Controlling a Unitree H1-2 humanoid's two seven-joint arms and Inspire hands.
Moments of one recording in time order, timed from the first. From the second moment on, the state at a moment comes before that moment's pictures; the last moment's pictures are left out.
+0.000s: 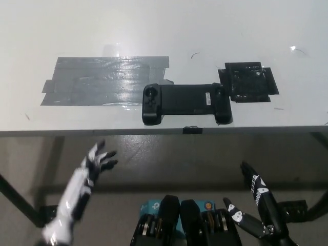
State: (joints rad) left_arm -0.10 0.23 -0.07 -0.06 0.07 -0.16 -0.12; right_arm 0.04 -0.07 0.13 0.08 -0.05 -0.22 0.04
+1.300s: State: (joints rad) left_arm -0.85 0.50 -0.50 0.46 -0.50 0.45 -0.62; right_arm -0.01 -0.10 0.13 0.05 -0.07 -0.22 0.04
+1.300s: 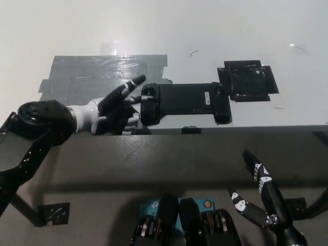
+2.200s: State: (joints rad) left_arm -0.90 0.50 -0.51 0.56 -0.47 0.45 -0.64; right_arm -0.03 -0.10 0.13 0.05 -0.08 -0.21 0.05
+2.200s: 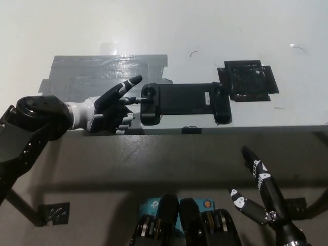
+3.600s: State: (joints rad) left_arm -0.90 0.50 -0.50 0.58 -0.40 0.46 -0.66; right_arm -0.05 -0.10 0.13 0.05 -0.07 -0.21 0.08
